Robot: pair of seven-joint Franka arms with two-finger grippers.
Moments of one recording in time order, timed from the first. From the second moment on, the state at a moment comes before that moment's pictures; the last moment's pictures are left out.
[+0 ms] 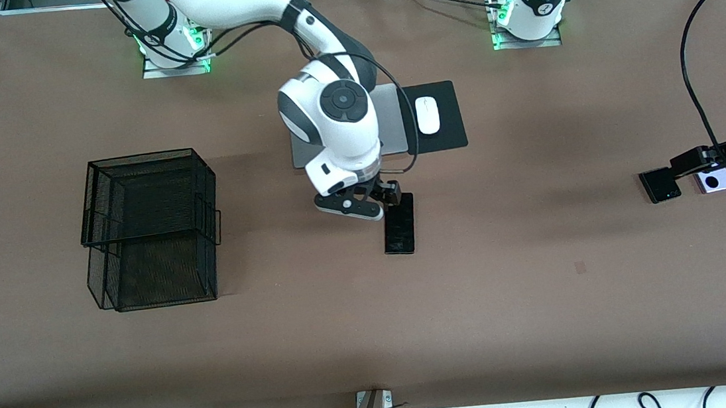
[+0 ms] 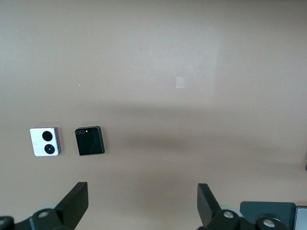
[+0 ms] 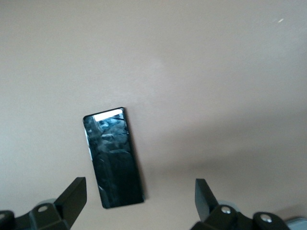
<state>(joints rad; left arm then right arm) 0.08 0.37 -0.05 -1.25 0.06 1.52 -0.05 0.83 0.83 -0.09 -1.15 0.00 2.13 1.11</state>
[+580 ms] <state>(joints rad) 0.07 0.36 -0.06 -1.25 0.06 1.50 -0.05 0.89 0.97 -0.10 -1.14 -0.12 2.30 1.17</state>
